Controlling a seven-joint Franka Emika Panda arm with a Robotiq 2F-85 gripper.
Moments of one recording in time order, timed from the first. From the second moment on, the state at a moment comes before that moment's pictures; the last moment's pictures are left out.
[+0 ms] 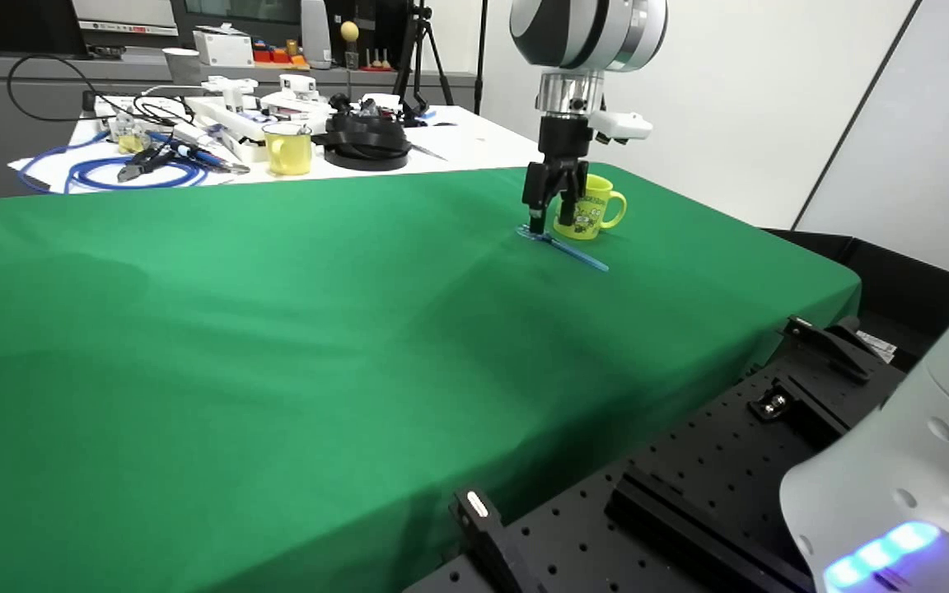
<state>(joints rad) -0.20 0.44 -0.04 -2.18 0.06 2.45 -0.57</state>
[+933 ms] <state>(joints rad) -0.23 0.47 -0.06 -2.18 0.06 2.50 -0.56</state>
